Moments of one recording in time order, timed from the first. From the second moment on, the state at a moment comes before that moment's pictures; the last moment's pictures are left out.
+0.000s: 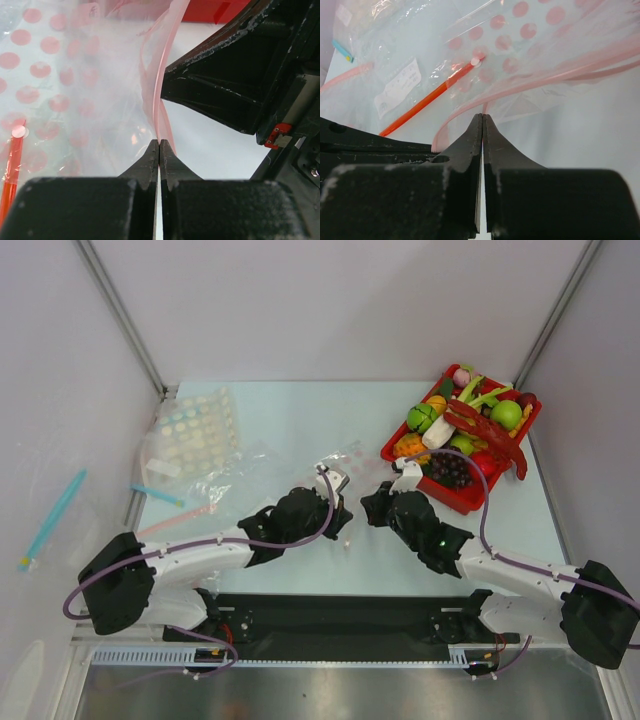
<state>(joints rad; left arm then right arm) -0.99 1.30 0.69 0.22 -0.07 -0.31 0.87 1.09 0.54 0.21 0.35 0.61</state>
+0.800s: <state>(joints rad) -0.99 1.37 0.76 0.09 -0.25 -0.29 0.99 1.14 0.57 0.26 0.29 0.47</state>
